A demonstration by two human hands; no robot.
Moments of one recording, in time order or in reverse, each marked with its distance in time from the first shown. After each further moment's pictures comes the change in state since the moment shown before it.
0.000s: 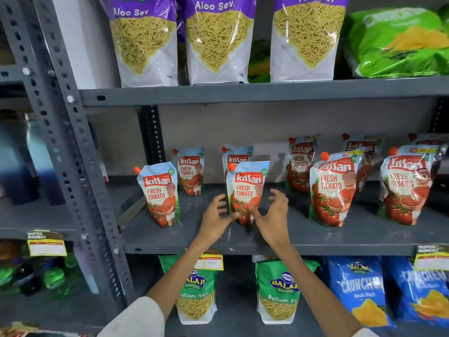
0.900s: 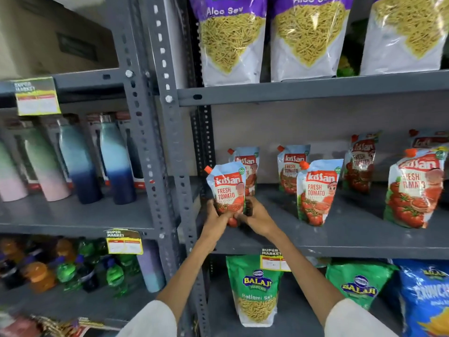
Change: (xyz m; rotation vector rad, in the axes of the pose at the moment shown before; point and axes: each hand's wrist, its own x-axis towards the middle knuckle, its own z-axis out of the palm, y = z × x) left_hand 0.001 -0.070 -0.179 -0.121 0.135 -0.182; right_hand -0.031 -0.114 0.179 0.215 -0.540 0.062
